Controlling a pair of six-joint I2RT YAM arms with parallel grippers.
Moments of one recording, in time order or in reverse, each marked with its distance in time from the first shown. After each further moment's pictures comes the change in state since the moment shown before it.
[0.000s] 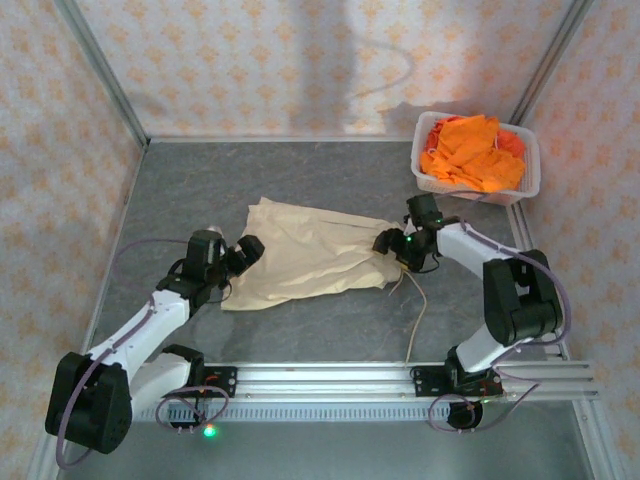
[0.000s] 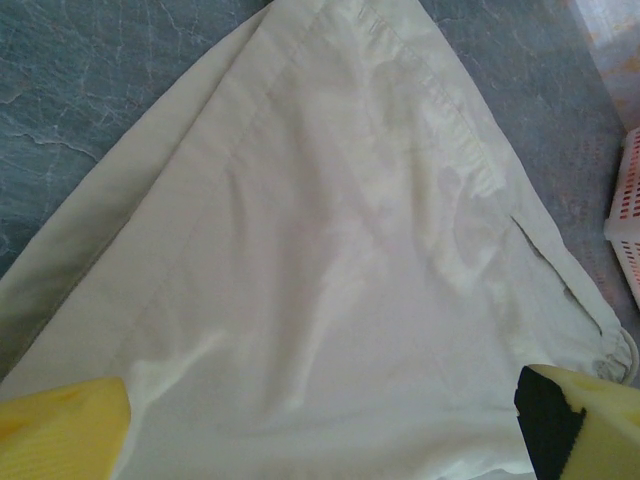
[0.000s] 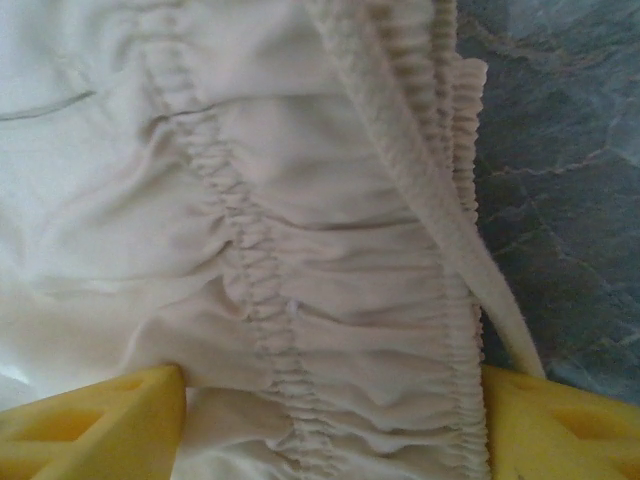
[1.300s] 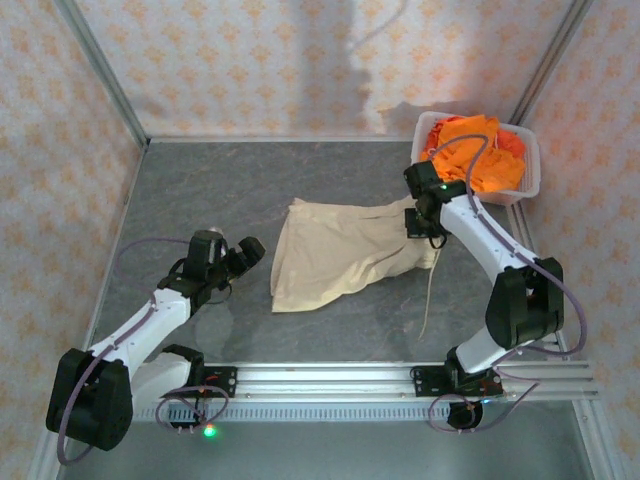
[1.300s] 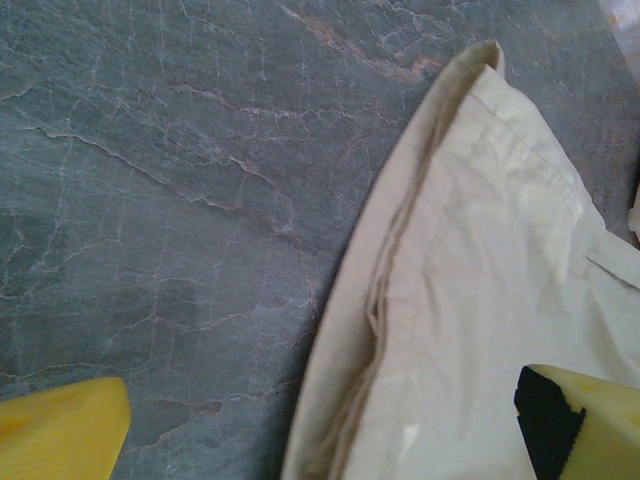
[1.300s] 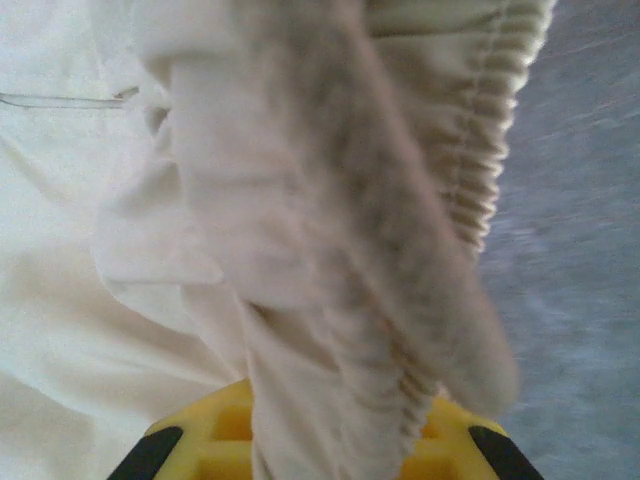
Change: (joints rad) left arm 0.000 0.012 0.000 -0.013 -0.002 0.026; right arm 0.051 -0.028 0.399 -0.510 0.627 -0.391
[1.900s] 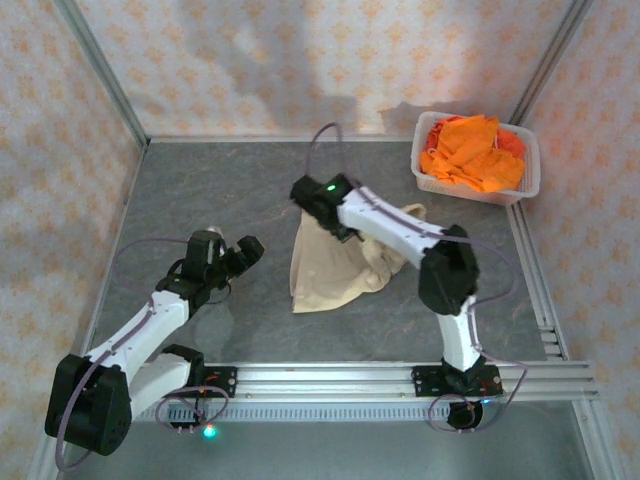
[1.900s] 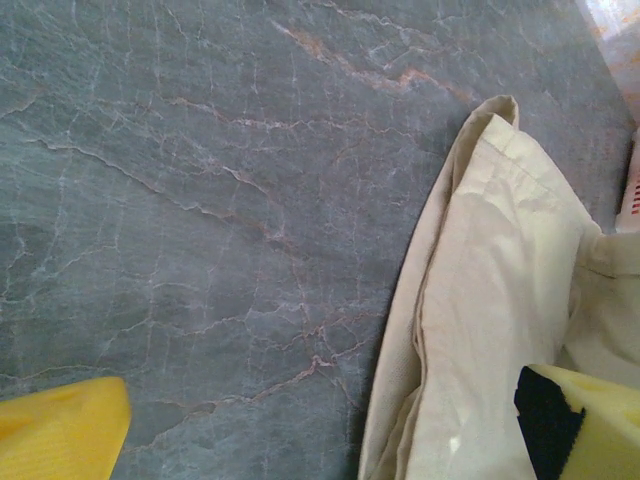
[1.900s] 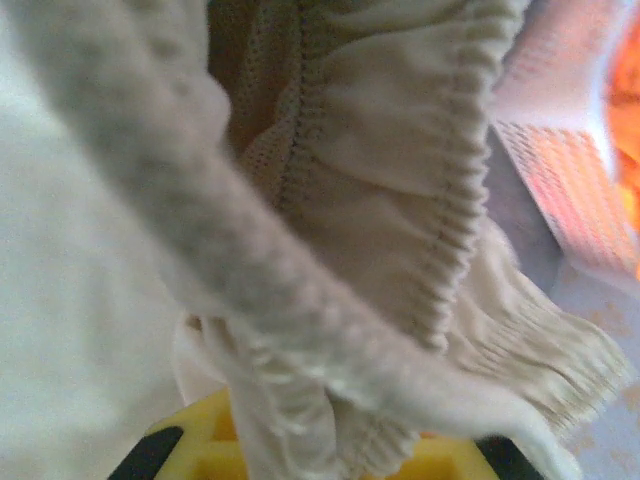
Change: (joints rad) left arm 0.000 -0.030 0.002 -0.005 -0.013 -0.003; right arm 0.544 0.483 0.573 -0.313 0.367 -0.013
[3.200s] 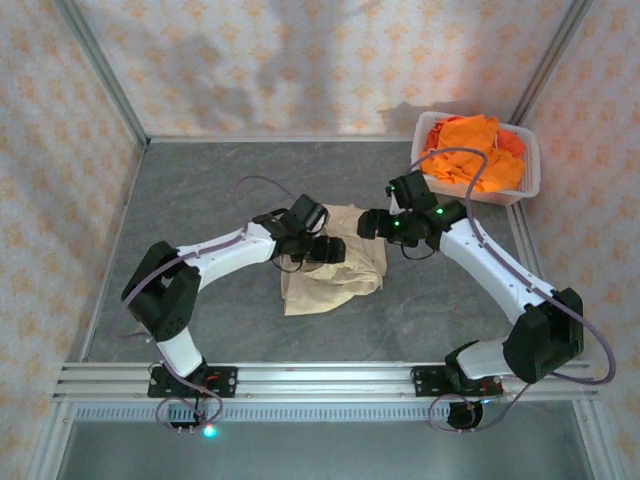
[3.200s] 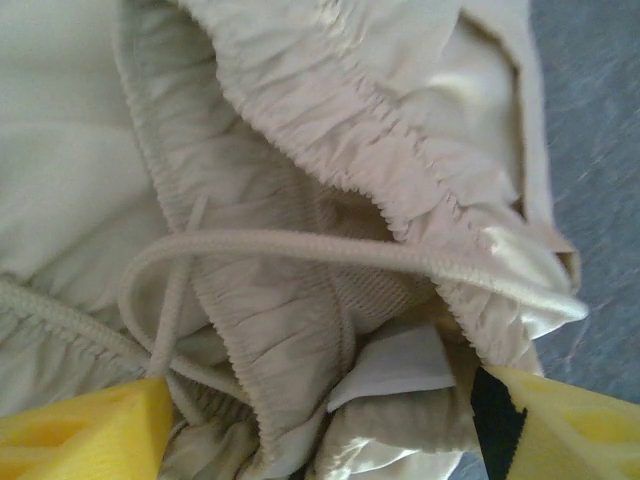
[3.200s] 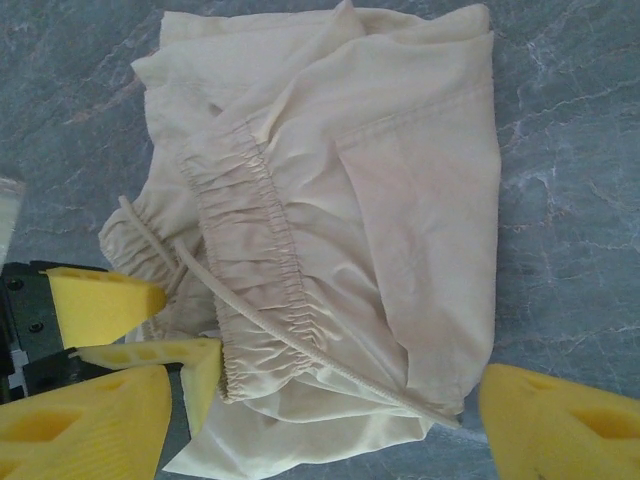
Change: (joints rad) left arm -0.446 0.724 0.710 -0.289 0.062 0.293; right arm -0.384 -0.668 -0.702 0.552 -0.773 0.283
